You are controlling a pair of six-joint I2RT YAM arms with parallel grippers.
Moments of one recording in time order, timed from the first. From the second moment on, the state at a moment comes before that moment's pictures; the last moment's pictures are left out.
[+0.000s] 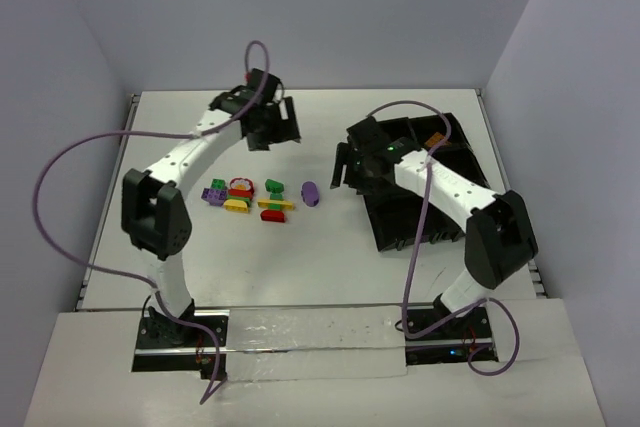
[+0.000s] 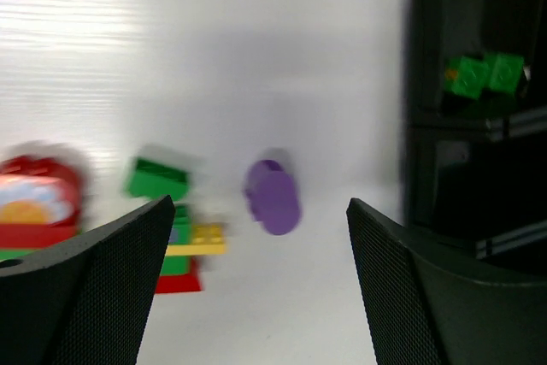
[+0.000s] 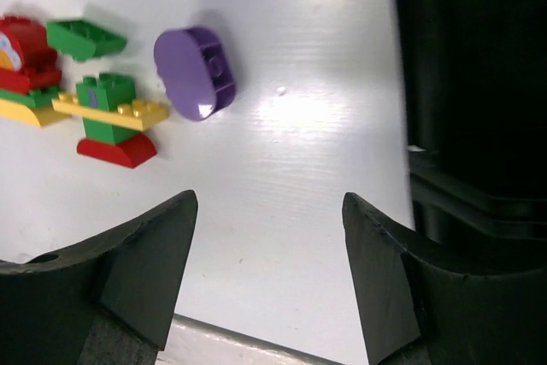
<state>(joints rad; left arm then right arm) -0.54 1.95 1.81 -0.81 -0.04 -0.60 0.51 1.58 1.23 -0.63 -0.01 0.68</state>
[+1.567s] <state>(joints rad) -0.36 1.80 1.53 -0.80 -0.17 -0.60 0.42 2.37 2.04 -0.77 0.01 0.45</state>
